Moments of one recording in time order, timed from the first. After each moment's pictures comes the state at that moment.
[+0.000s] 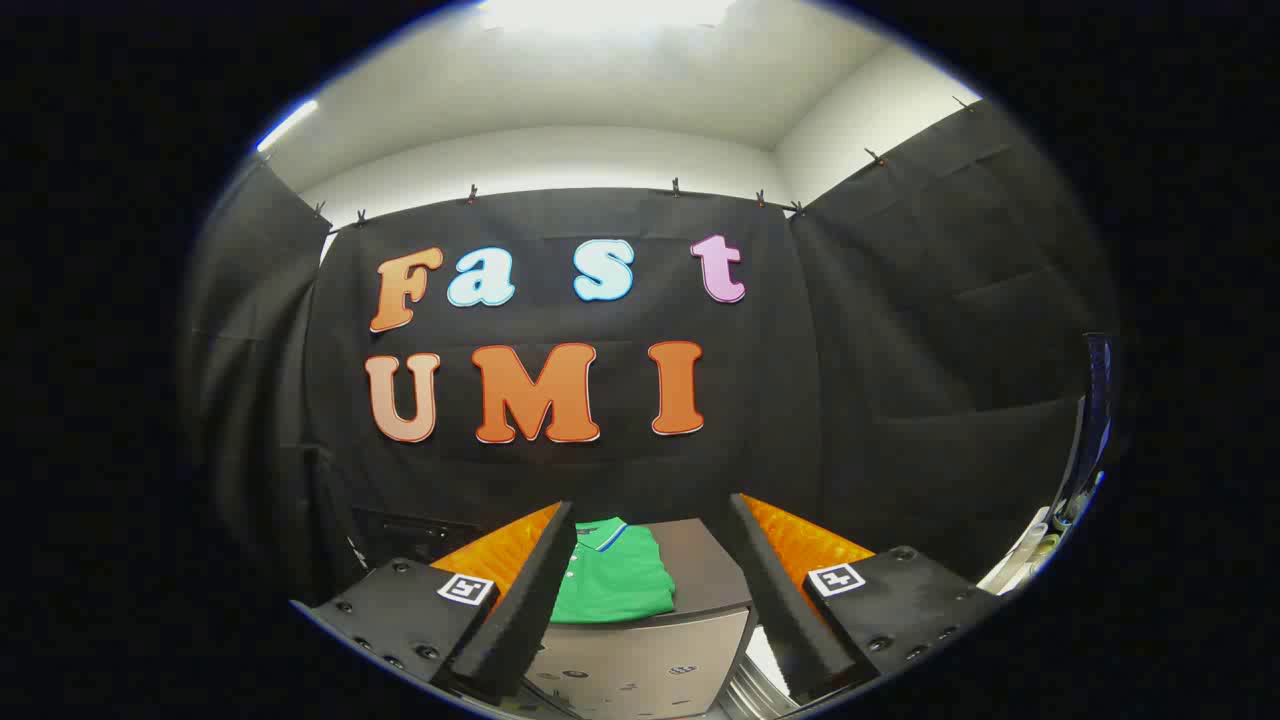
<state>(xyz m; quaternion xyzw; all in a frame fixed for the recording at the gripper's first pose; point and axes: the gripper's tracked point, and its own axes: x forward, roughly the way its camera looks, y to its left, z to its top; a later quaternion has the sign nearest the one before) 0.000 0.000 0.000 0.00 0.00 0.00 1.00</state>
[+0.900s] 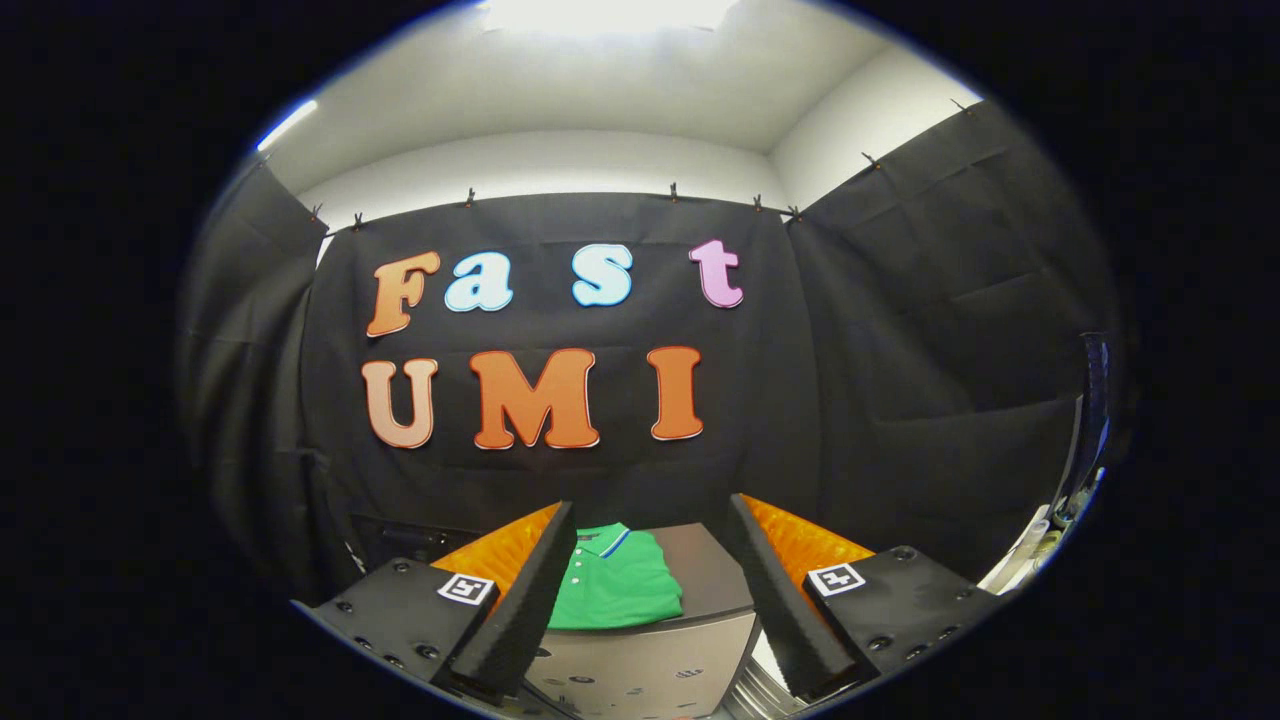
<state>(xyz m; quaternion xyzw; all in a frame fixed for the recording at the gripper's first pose) 0.004 0.005 0.010 0.00 -0.01 -0.02 1.00</state>
